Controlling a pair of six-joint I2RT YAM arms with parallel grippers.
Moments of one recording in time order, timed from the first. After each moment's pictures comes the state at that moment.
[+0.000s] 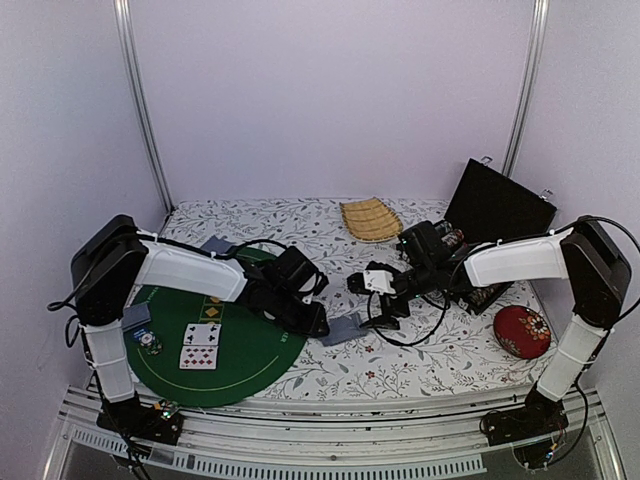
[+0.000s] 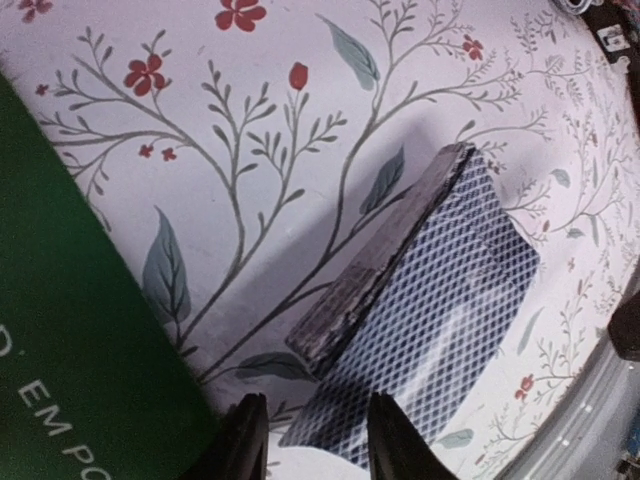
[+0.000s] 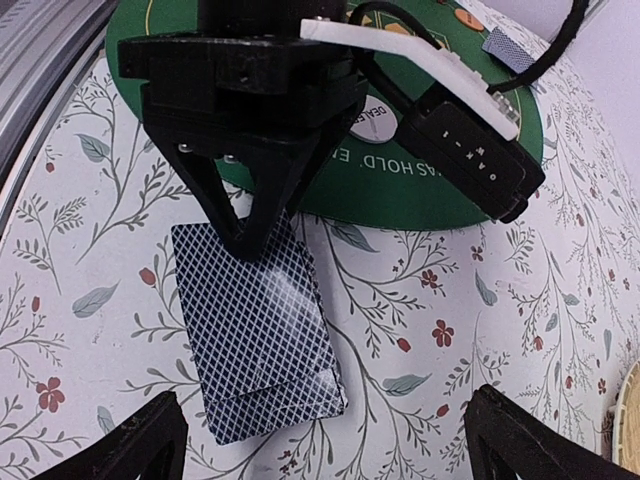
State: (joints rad) left arm -0.91 1.92 1.14 -0.26 0.17 -0.57; right arm 0.69 1.73 0.99 -0.09 -0.53 -0.88
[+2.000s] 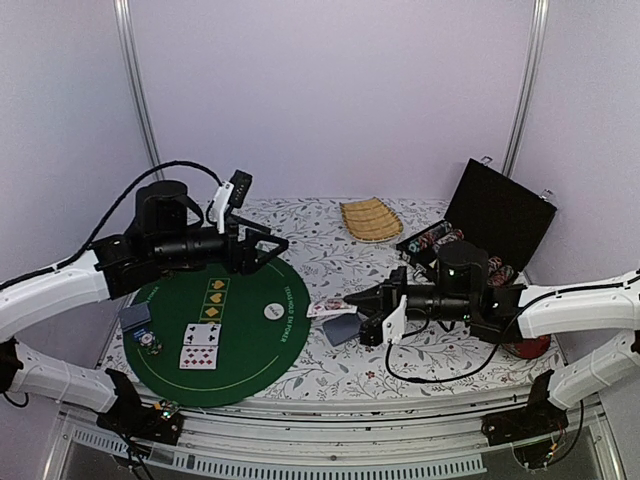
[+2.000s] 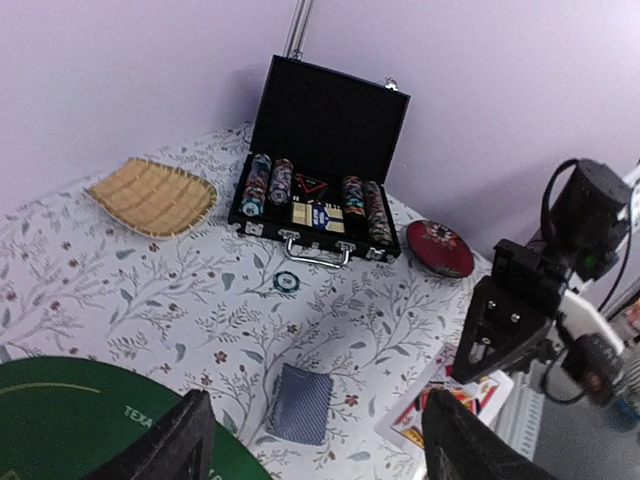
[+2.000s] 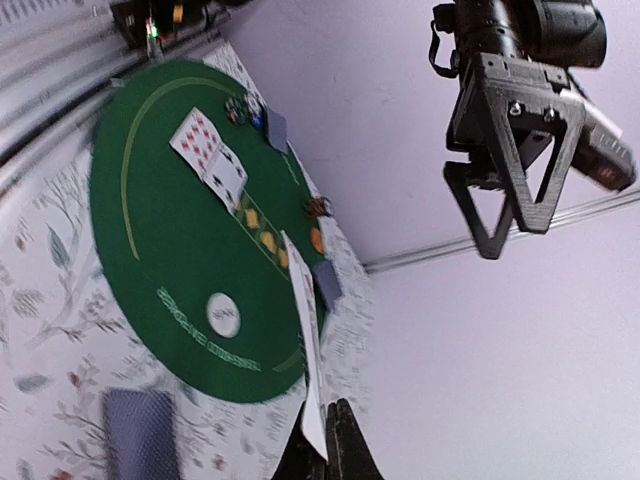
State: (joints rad) left arm -0.79 1.13 0.91 -0.06 0.25 -0.20; right arm 0.98 1.29 0.69 0.36 -0.34 -1.17
